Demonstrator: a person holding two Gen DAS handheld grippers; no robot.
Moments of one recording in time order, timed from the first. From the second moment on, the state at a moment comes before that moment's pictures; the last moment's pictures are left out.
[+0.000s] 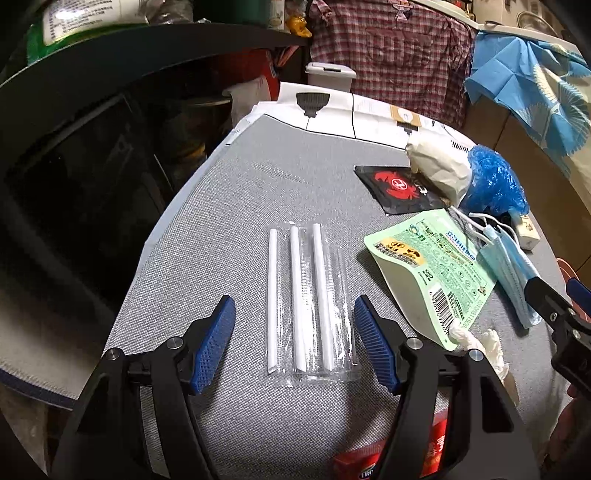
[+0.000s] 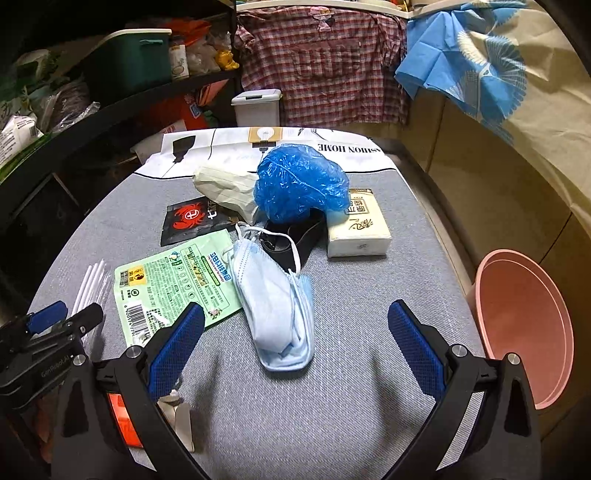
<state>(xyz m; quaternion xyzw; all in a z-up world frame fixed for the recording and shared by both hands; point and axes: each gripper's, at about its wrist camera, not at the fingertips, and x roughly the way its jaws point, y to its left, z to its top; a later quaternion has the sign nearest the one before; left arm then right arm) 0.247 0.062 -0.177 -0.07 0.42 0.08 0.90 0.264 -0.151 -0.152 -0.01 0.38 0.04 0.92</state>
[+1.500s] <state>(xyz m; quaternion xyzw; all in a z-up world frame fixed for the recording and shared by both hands) 0.189 0.045 -0.106 -0.08 0.35 0.03 0.93 0.208 -0.175 -0.105 0.03 0.38 0.08 0.92</state>
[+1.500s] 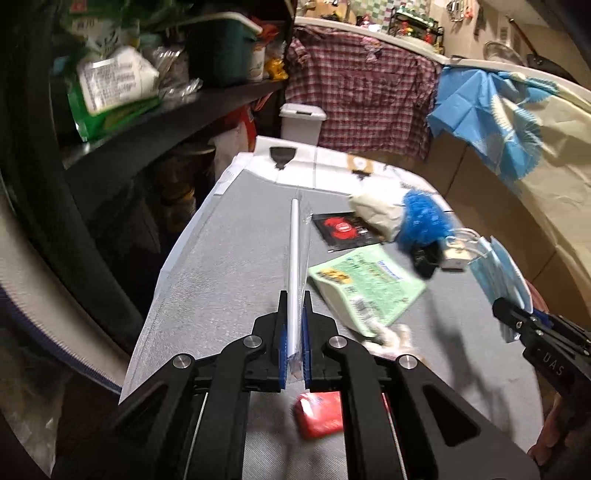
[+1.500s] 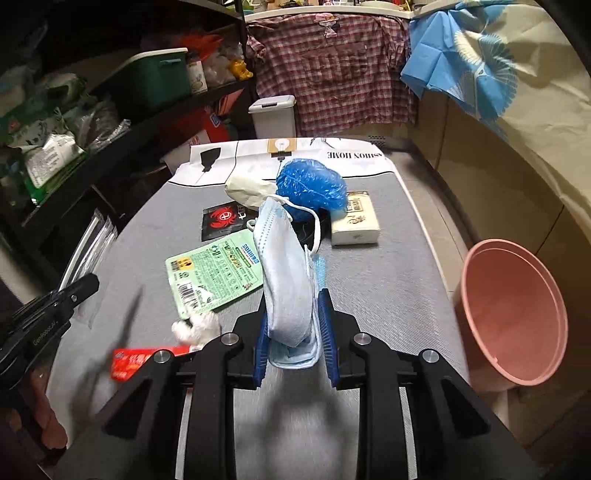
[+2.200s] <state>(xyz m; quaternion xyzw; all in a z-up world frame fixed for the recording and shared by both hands) 0.138 -0.063 -0.029 -0.06 0.30 -0.08 0.95 0.114 -0.247 -0.021 0.03 0.34 0.05 0.94</state>
